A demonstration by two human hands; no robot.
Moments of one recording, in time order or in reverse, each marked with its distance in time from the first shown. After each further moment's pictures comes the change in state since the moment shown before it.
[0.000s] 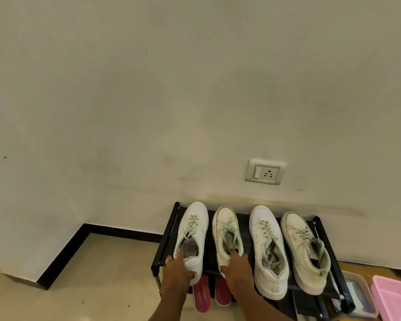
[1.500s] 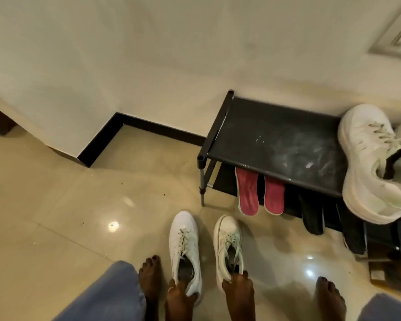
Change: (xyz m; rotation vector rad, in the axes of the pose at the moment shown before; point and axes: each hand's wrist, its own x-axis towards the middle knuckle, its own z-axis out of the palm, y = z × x) left_hand -0.094 -0.289 0.226 -0.024 -0.027 -0.211; right_hand -0.095 0.114 0.300 -0.156 -0.345 0.112
